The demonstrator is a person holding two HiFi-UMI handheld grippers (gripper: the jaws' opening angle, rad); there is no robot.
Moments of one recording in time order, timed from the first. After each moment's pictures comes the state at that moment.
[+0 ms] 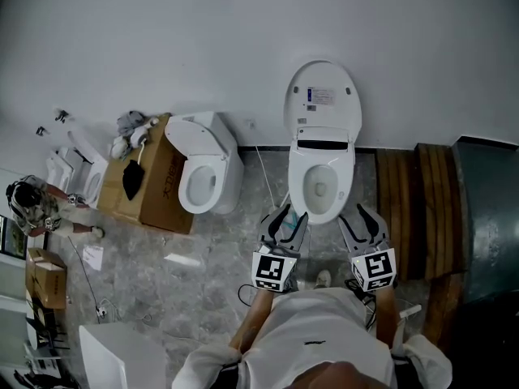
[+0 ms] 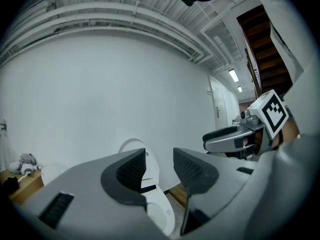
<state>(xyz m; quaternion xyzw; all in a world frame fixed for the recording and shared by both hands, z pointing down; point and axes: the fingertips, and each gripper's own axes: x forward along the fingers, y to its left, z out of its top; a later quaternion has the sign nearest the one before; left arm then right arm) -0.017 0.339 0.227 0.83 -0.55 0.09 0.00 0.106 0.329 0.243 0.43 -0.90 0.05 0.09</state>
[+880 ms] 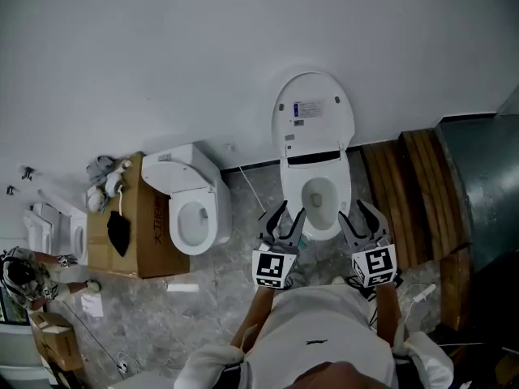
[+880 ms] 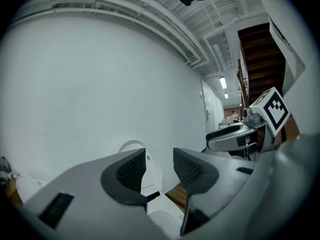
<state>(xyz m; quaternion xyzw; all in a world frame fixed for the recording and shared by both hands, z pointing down) -0.113 0.196 0.235 0.88 -0.46 0.08 0.01 0.016 0.217 0.246 0.53 -0.84 0.06 0.11</state>
